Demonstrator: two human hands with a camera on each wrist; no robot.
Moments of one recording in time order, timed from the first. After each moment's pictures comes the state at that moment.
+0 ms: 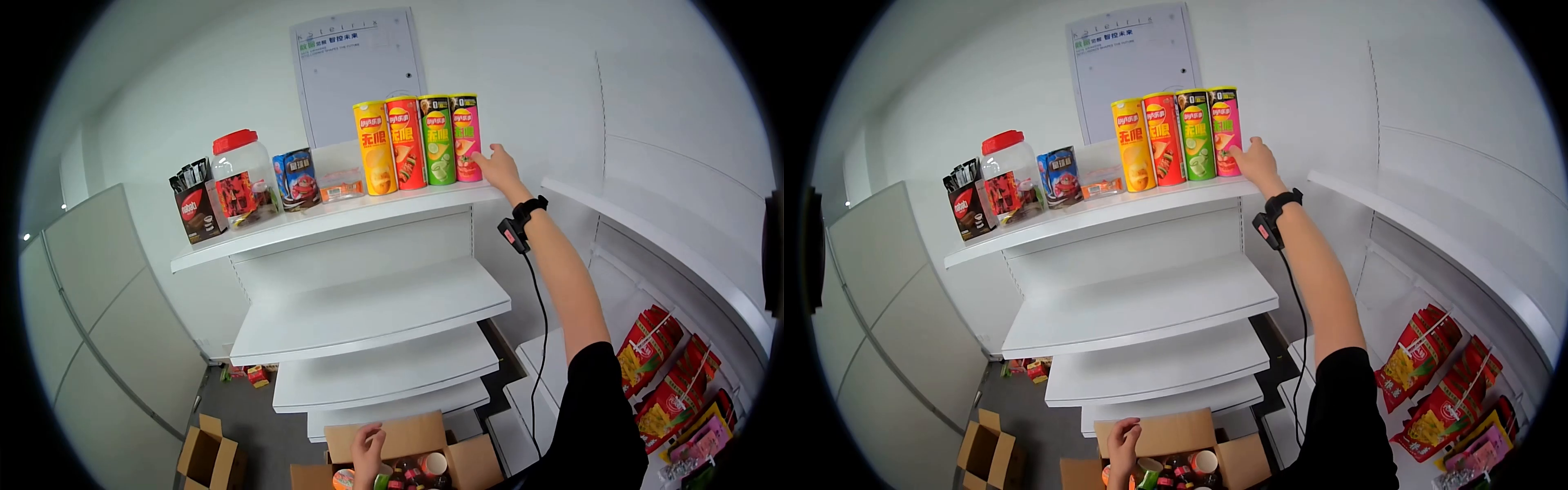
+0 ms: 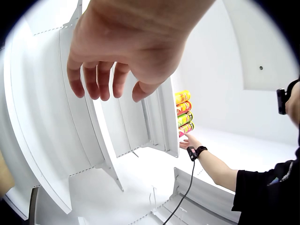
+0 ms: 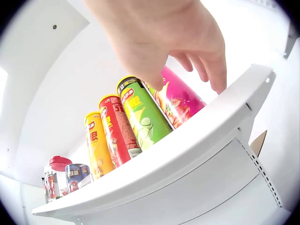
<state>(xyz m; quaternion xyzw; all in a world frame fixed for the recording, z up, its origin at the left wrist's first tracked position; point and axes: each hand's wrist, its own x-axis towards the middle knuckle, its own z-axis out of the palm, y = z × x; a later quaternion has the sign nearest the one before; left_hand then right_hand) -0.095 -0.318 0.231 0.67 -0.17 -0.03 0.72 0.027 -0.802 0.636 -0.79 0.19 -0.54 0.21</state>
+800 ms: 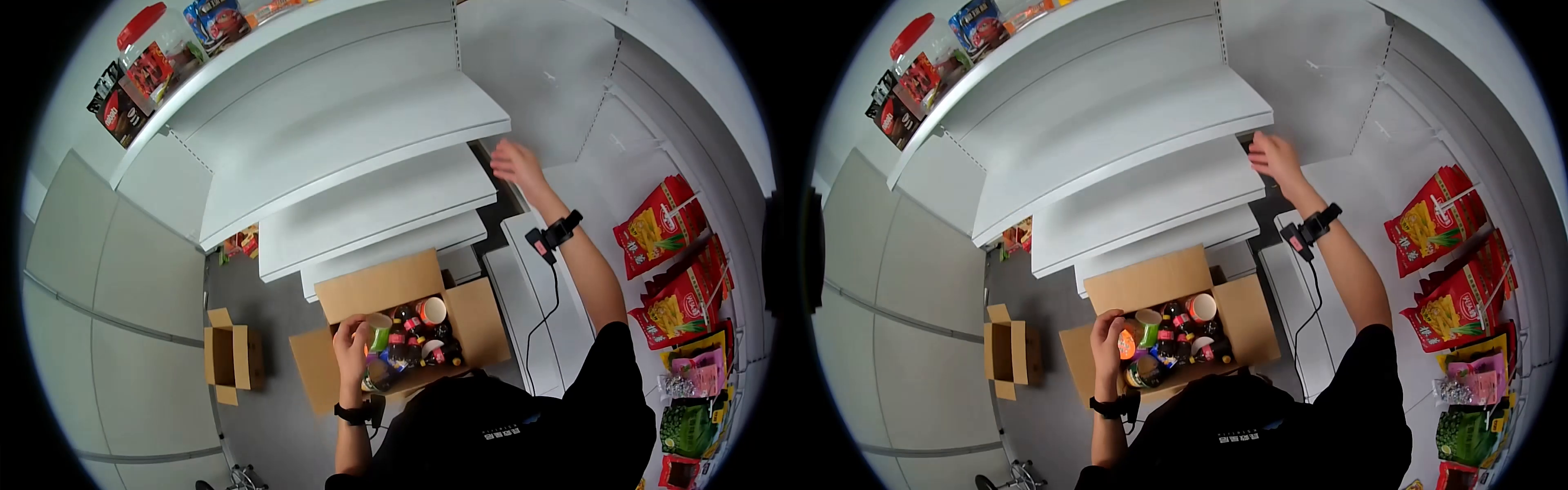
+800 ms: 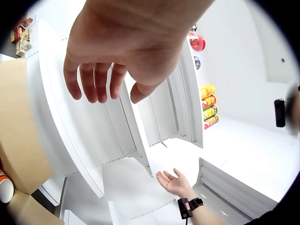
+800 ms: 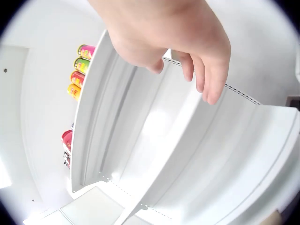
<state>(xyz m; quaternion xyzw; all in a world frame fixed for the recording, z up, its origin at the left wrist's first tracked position) -0.128 -0.274 0.195 0.73 -0.10 -0.11 0.67 -0.115 -0.744 0.292 -0.62 0.20 -0.23 0.72</state>
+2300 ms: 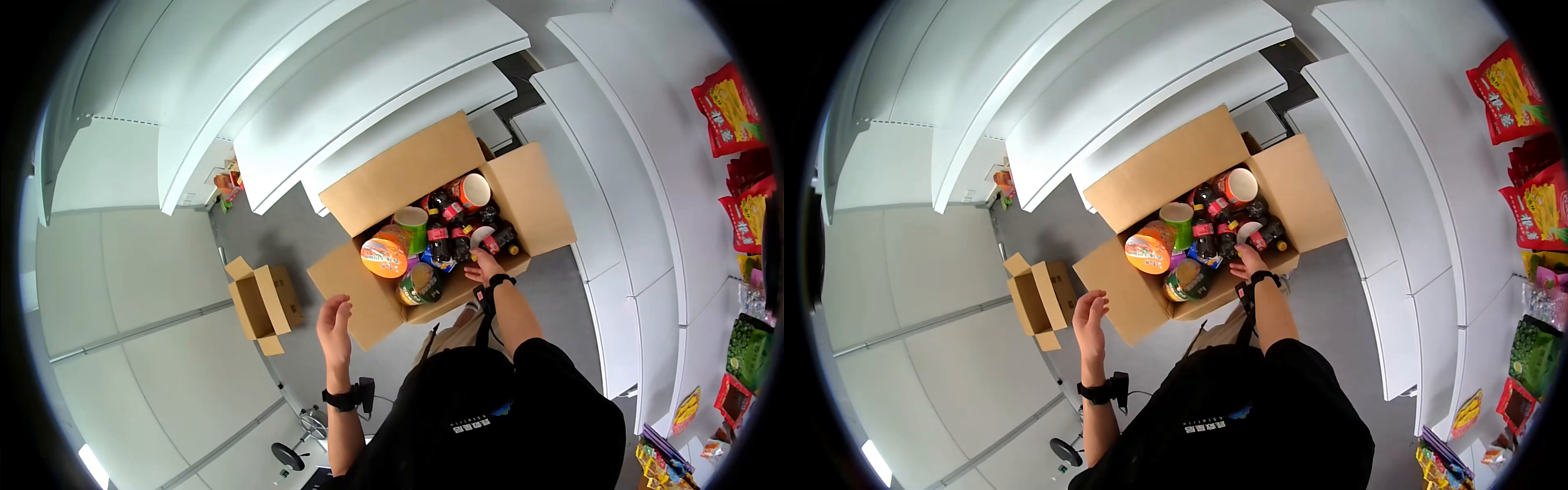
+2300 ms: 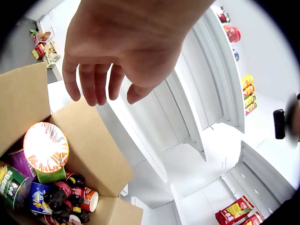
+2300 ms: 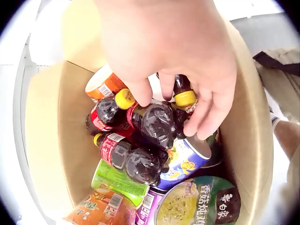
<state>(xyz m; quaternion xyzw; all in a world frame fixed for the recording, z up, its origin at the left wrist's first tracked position) -0.094 -0.096 0.128 0.82 -0.03 -0.21 0.53 -0.238 -0.349 -0.207 -0.16 0.56 0.08 0.81</state>
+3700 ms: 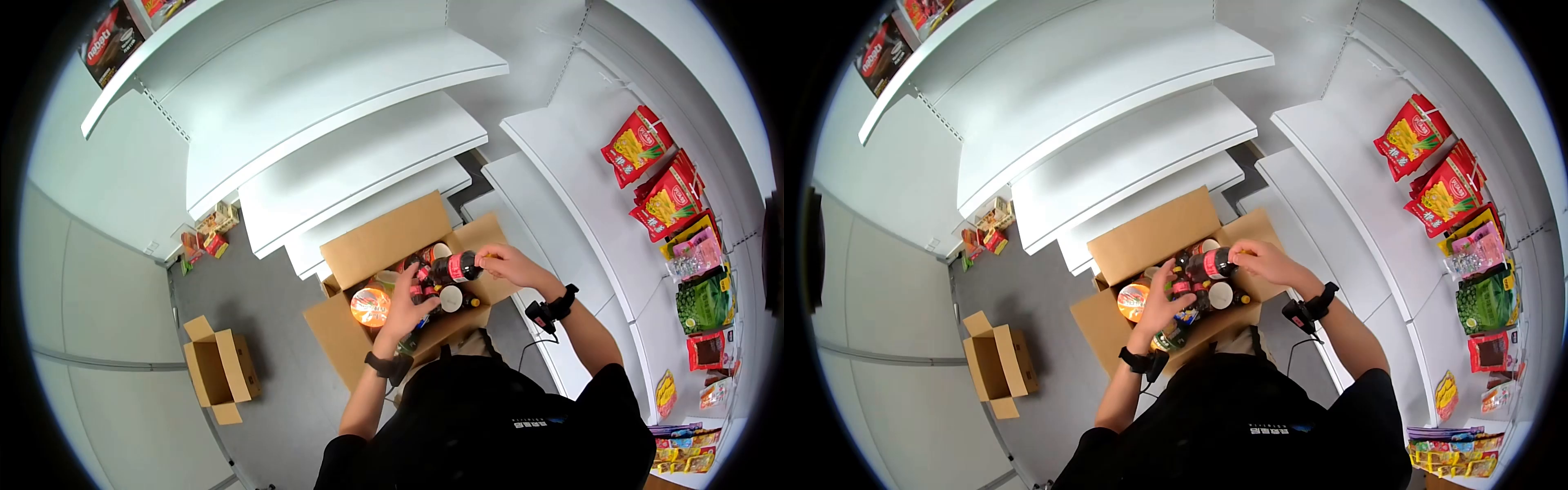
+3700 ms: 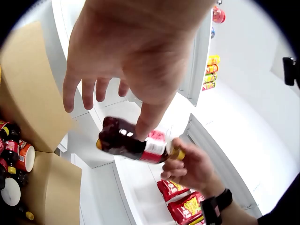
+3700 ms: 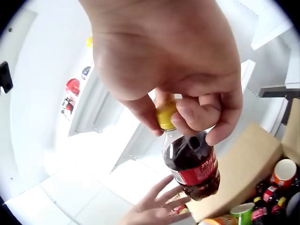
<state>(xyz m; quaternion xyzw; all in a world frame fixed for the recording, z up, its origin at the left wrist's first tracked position) -0.096 -0.196 0.118 0.67 -0.38 -0.28 0.57 -0.249 -0.423 0.204 -0.75 0.21 0.04 0.63</state>
